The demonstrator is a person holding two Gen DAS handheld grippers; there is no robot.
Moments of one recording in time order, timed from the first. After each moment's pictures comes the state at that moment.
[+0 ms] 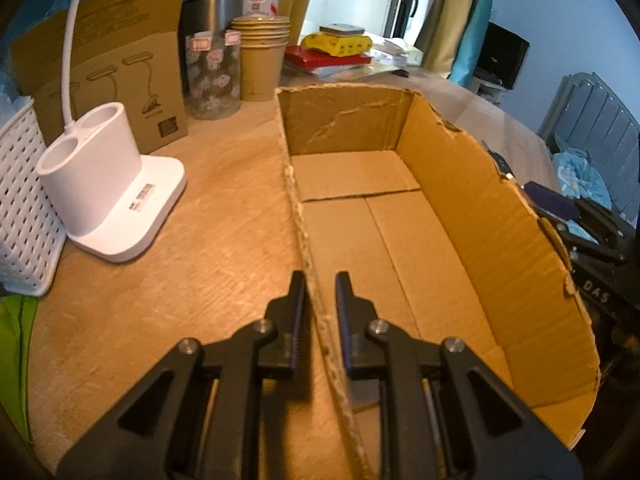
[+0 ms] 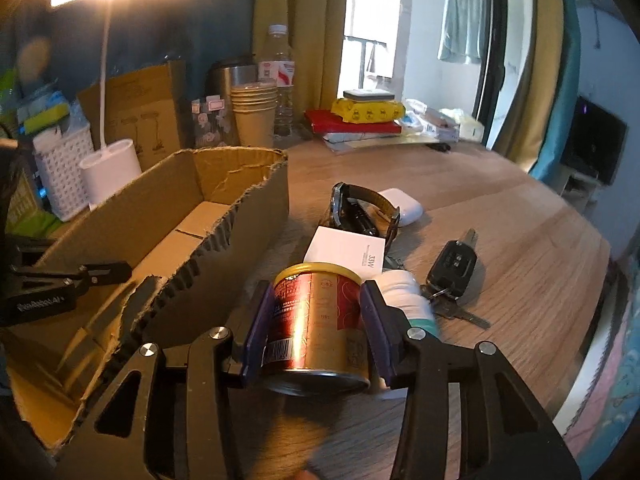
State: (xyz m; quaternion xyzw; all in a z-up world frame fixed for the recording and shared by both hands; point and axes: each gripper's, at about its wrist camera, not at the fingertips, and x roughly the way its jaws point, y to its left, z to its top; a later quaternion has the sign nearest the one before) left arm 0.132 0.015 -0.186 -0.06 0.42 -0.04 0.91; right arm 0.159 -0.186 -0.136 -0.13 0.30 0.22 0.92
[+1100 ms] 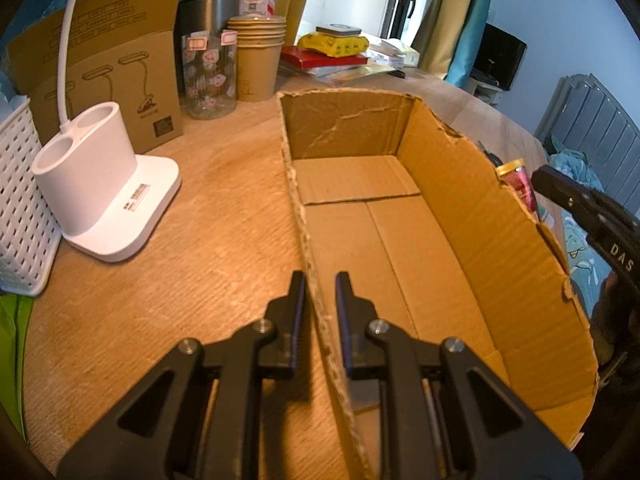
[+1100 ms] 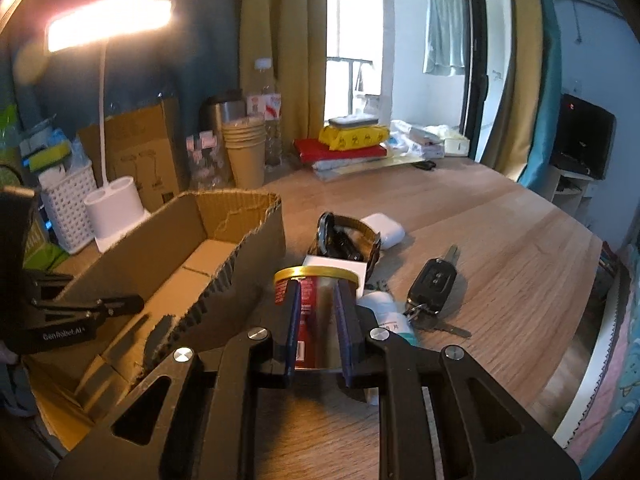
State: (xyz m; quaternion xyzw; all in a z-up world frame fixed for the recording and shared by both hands) left arm 0.135 0.016 -0.188 -0.06 0.42 -0.04 0.91; right arm 0.154 -0.203 -0.116 -0.09 0.28 0.22 0.93
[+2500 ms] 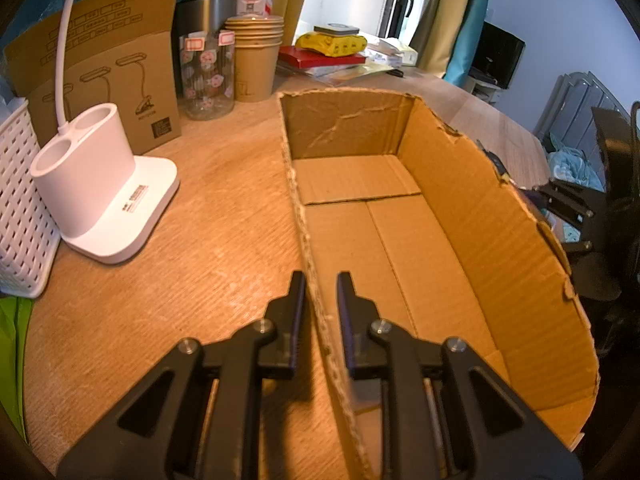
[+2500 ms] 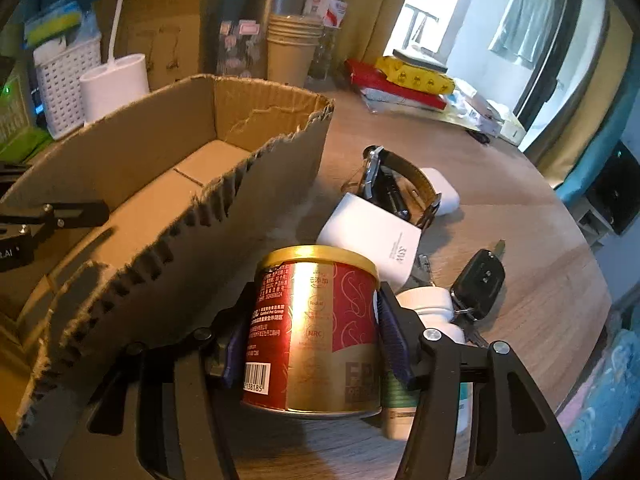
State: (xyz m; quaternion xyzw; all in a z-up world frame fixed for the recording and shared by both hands) left arm 0.134 0.015 -0.188 -0.06 0.42 -0.05 0.91; right arm 0.190 -0.164 -0.158 -0.24 0.36 0.25 0.87
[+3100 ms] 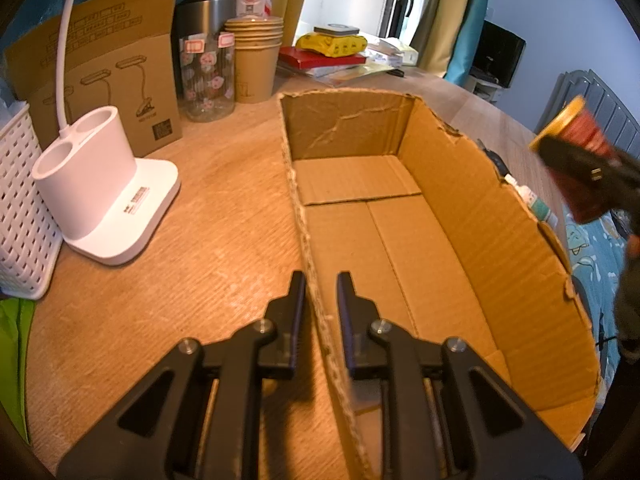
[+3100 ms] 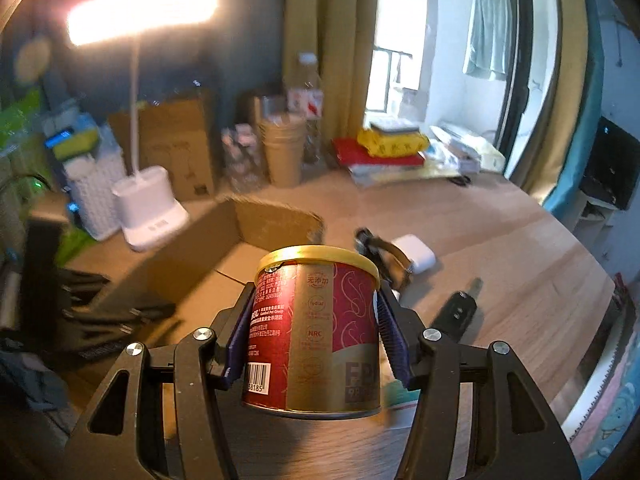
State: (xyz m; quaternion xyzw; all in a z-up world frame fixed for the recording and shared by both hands) left arm 0.134 0.015 -0.188 -0.06 0.42 -0.04 0.91; right arm 0.148 -0.168 -0.074 -0.13 0.29 0.28 0.90
